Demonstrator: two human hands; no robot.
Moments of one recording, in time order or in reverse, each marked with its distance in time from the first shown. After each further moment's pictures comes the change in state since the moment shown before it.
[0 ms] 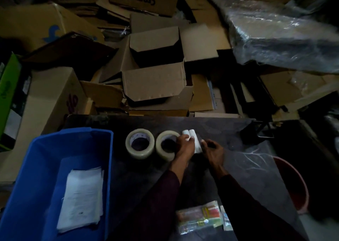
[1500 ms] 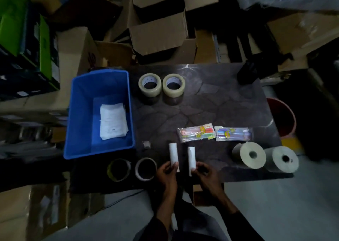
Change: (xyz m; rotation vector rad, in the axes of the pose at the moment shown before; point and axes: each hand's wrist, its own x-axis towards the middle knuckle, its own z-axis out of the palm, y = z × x) left_hand -0.300 -0.233 -0.066 -0.279 0.422 -0.148; right_hand -0.341 0.094 -0.132 0.102 -0.415 0.255
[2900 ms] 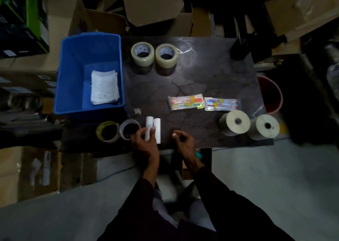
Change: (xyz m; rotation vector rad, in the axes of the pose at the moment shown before) left_hand -0.021 -0.014 -0.035 0.214 0.401 0.487; right_hand -0.009 0.033 0.032 -0.037 0.035 -0.168
